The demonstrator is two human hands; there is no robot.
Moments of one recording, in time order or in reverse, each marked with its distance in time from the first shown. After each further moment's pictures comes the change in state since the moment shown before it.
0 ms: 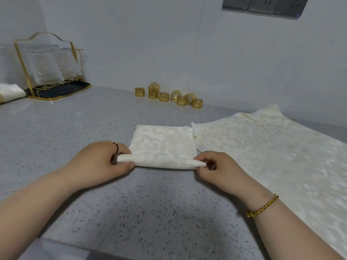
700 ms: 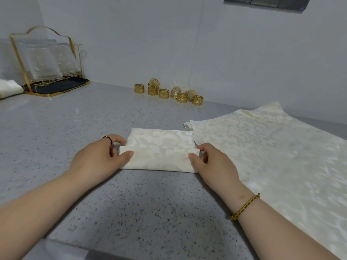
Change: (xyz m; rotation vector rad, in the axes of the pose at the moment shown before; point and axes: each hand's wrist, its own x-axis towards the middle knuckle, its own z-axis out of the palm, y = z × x) left_hand 0.005 0.009 0.017 -0.095 0.247 -0.255; right_hand 0.012 0.001 0.022 -0.199 0.225 0.142
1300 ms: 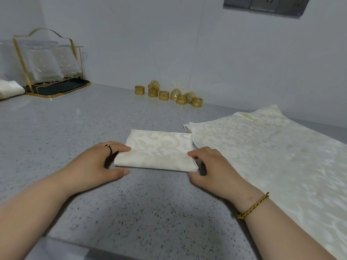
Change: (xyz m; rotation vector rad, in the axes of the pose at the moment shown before) left_hand -0.007 -0.015 -0.014 -0.051 -0.279 0.266; right_hand -0.005 0.006 -0.012 -0.175 -0.183 -0.301
